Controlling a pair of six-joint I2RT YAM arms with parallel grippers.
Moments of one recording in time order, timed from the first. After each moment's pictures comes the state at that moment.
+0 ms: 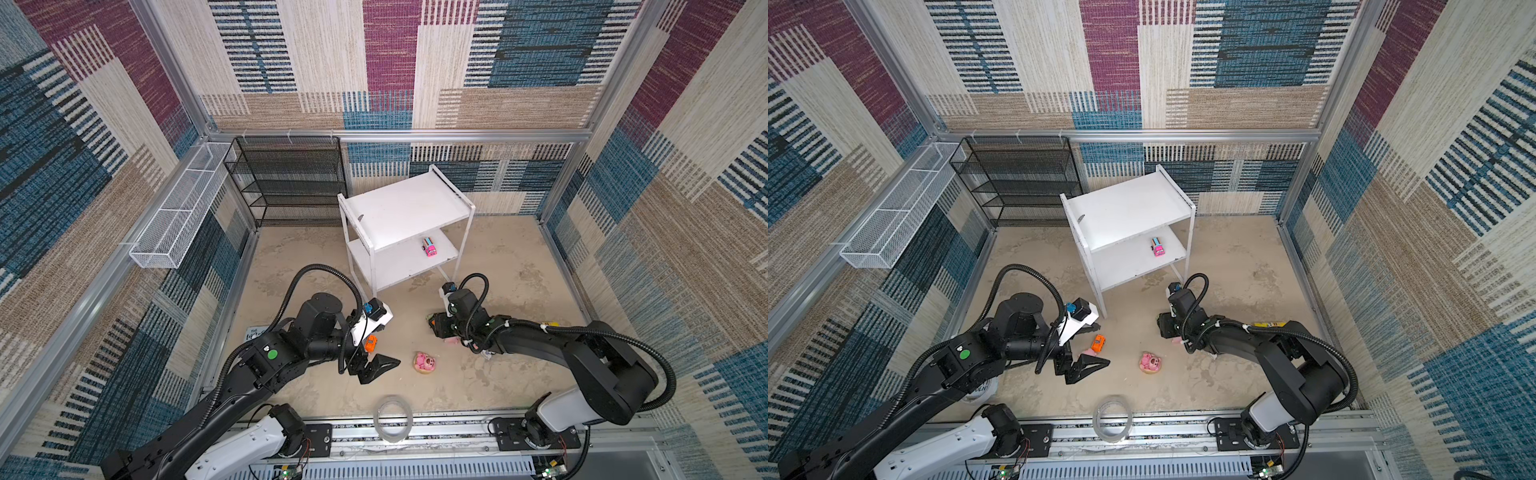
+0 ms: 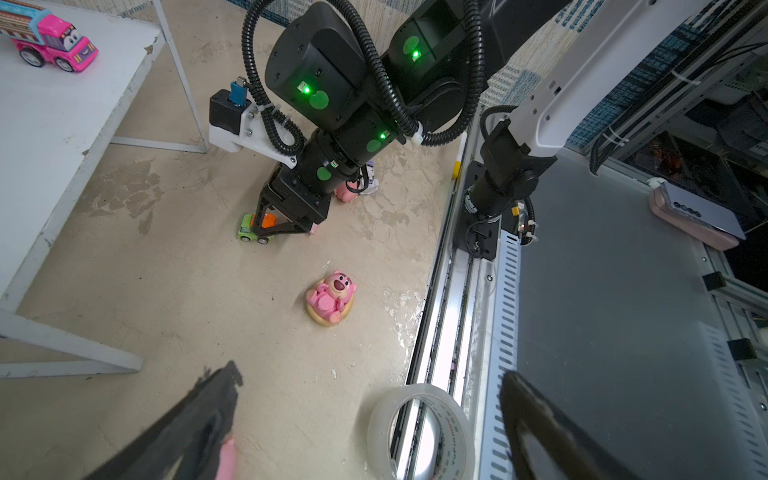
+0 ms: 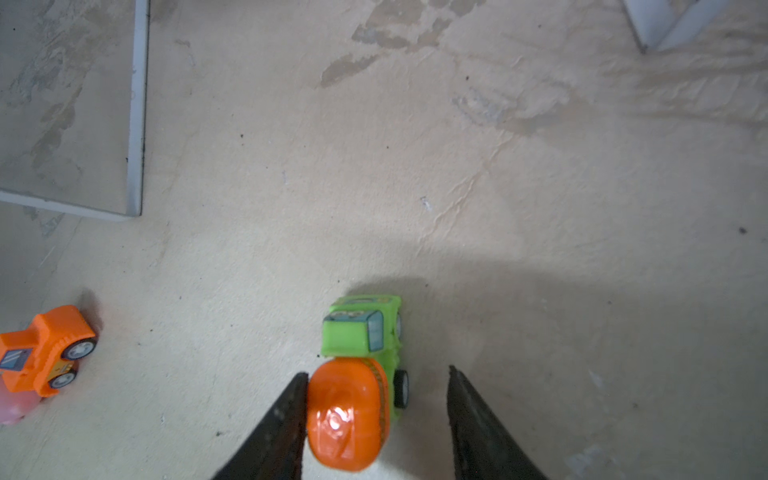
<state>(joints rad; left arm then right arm) -0.77 0.85 0.90 -0.66 0.48 0.09 0.61 1.50 0.62 0.02 -0.02 0.43</state>
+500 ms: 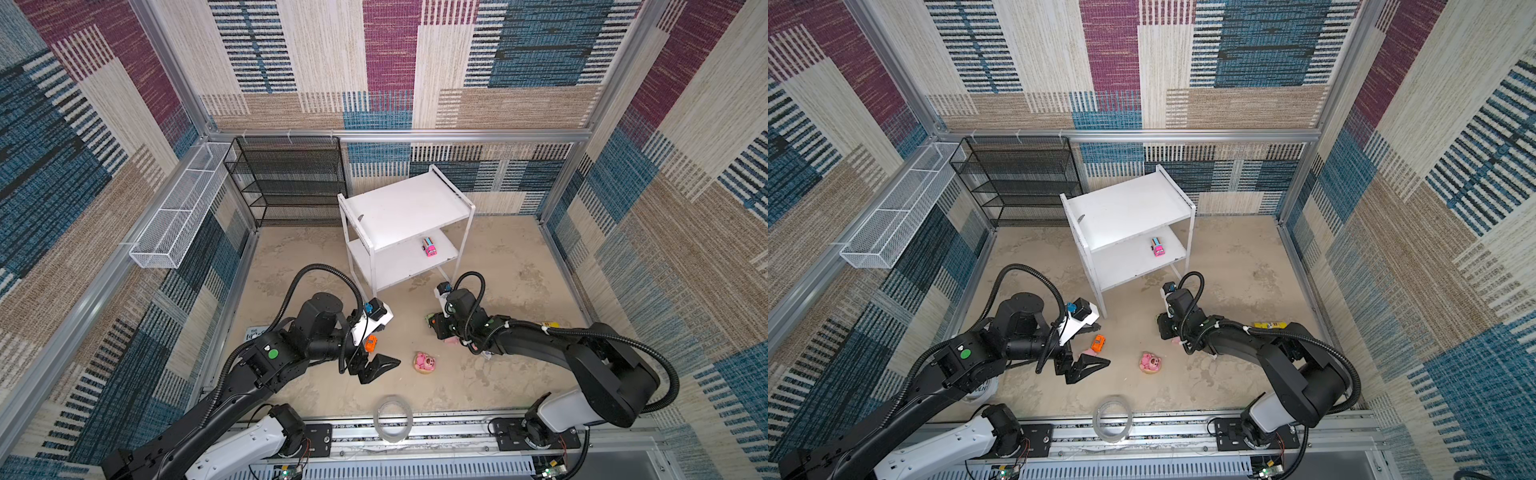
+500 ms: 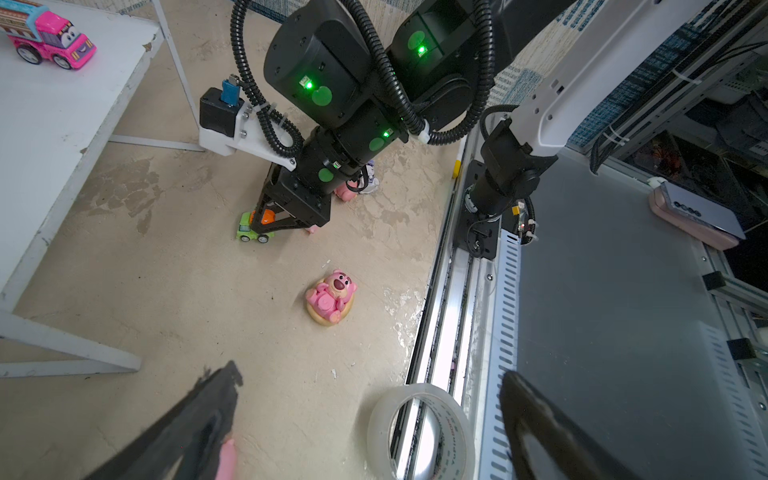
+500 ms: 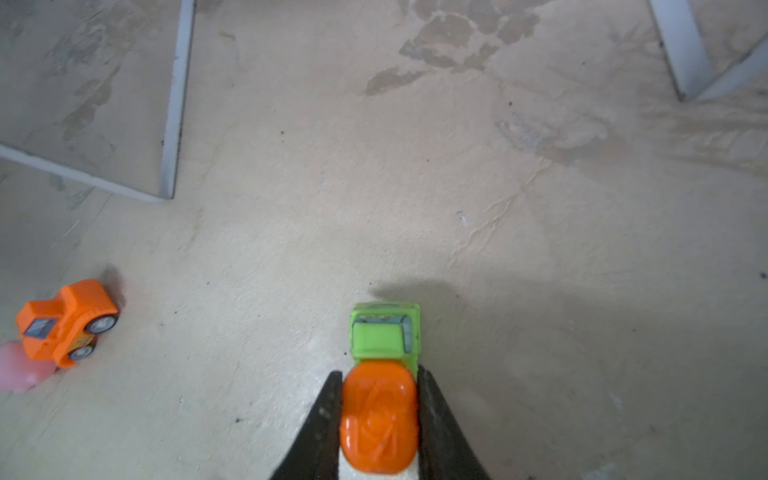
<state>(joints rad) -0.77 0.85 0.90 -0.66 0.48 0.09 0.64 1.47 0.62 0.02 -0.05 0.33</state>
